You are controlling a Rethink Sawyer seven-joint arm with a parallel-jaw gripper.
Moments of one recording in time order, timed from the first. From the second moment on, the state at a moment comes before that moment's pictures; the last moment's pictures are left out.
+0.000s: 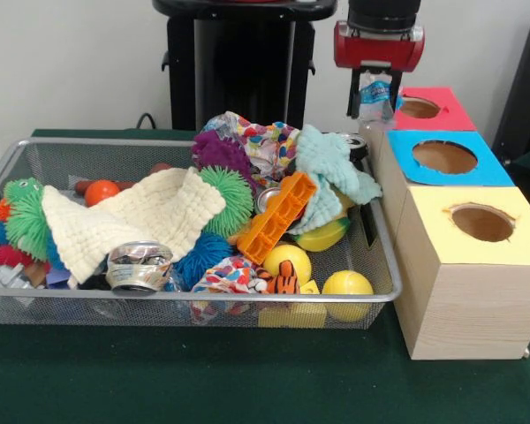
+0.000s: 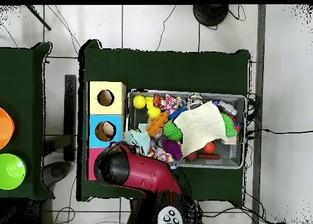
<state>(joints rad) 0.02 -0.82 -0.11 2.01 0.23 0.36 1.62</state>
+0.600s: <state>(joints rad) 0.05 -0.87 -0.11 1.99 0.23 0.39 1.62</state>
